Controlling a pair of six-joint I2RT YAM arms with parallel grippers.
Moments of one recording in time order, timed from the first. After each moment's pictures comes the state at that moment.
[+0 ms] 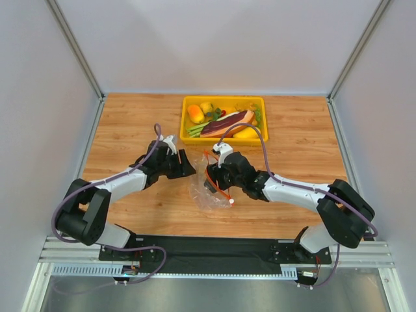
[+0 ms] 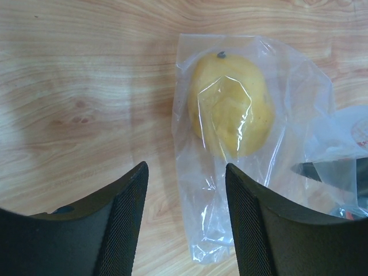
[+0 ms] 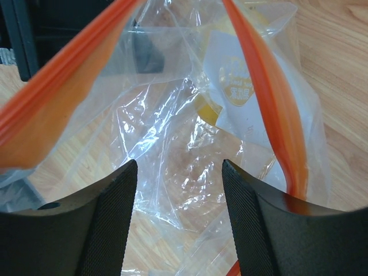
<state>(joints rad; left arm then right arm) -0.42 1.42 0.65 0.05 0.28 -0.59 0.86 1.48 0.77 0.10 -0.06 0.39</state>
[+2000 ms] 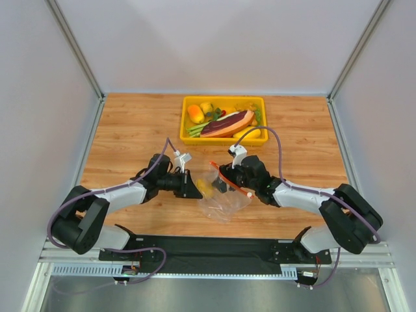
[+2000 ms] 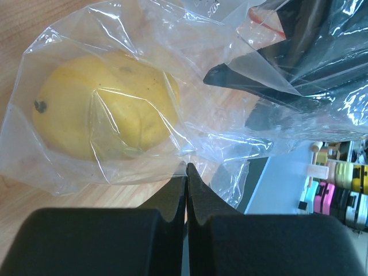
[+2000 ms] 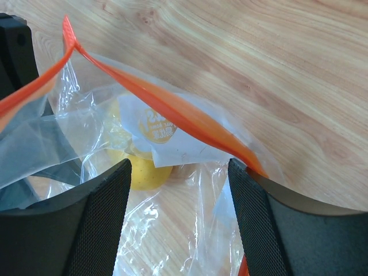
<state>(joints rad) -0.50 1.36 0.48 0.19 0.75 -0.57 0.74 1.41 0.57 0.33 -0.17 0.41</state>
